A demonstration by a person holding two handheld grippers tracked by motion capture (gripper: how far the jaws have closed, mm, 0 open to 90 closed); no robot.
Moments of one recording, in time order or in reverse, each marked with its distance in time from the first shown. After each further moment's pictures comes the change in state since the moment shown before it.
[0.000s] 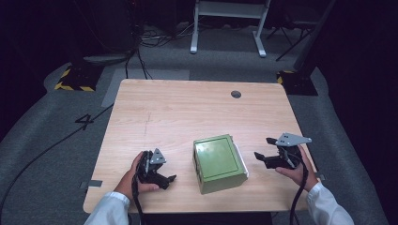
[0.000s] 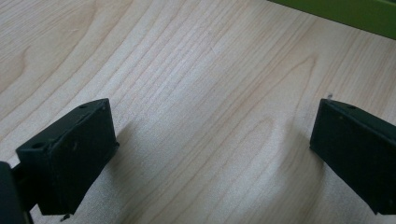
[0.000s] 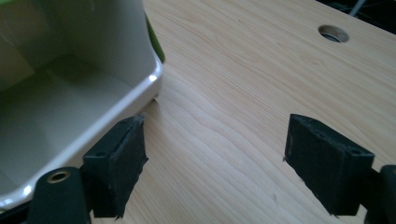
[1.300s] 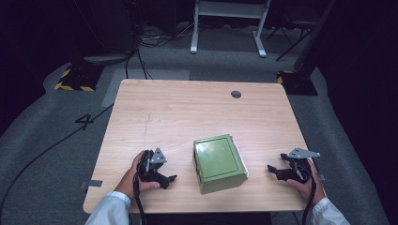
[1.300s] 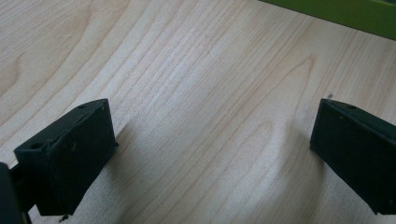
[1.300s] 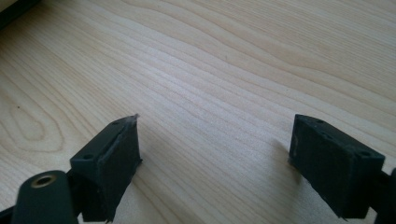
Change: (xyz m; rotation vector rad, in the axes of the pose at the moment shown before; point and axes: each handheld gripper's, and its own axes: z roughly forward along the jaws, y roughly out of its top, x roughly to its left) left arm 0.002 0.002 0.002 -0.002 -0.017 0.016; right arm -0.029 -0.094 -0.001 0.109 -0.083 0.170
